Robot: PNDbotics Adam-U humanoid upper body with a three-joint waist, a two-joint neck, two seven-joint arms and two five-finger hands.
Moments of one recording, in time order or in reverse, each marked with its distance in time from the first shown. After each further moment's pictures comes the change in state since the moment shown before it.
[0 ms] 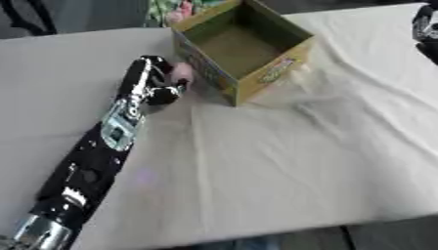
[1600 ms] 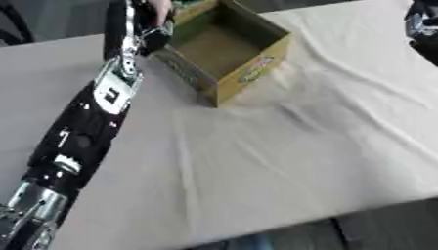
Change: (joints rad) left arm -0.147 0.060 0.006 -0.031 -0.031 -0.013 0.202; right arm -0.060 0.042 0.042 0.000 0.005 -0.015 0.040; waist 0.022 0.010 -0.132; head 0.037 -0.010
